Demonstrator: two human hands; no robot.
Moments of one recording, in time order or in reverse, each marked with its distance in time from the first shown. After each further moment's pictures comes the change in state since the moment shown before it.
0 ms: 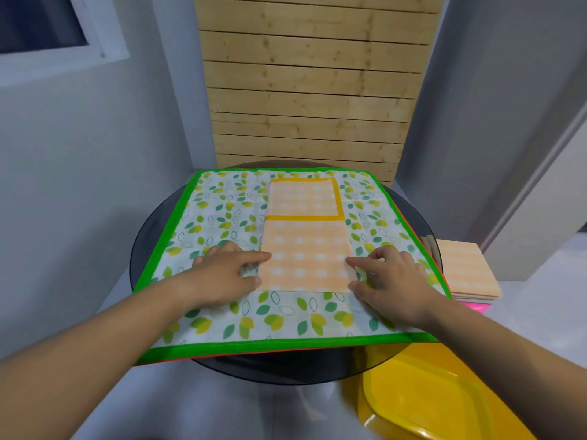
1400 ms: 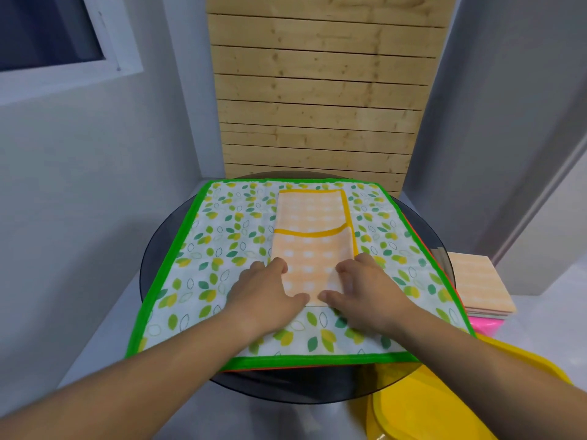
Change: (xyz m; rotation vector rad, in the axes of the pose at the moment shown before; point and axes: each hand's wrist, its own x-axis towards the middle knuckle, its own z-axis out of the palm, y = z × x) left_hand -0.007 0.054 0.029 -0.019 0.163 -0.146; right_hand 0.015 -0.054 0.007 0.150 -0.004 -0.003
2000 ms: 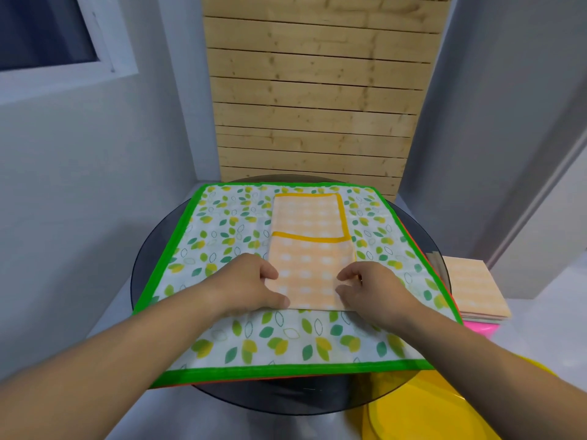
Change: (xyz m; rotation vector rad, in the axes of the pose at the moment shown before) left_hand 0.021 -0.016 -0.036 -0.284 -0.193 0.008; right_hand 0.007 0.014 -0.012 0.207 0.003 0.082
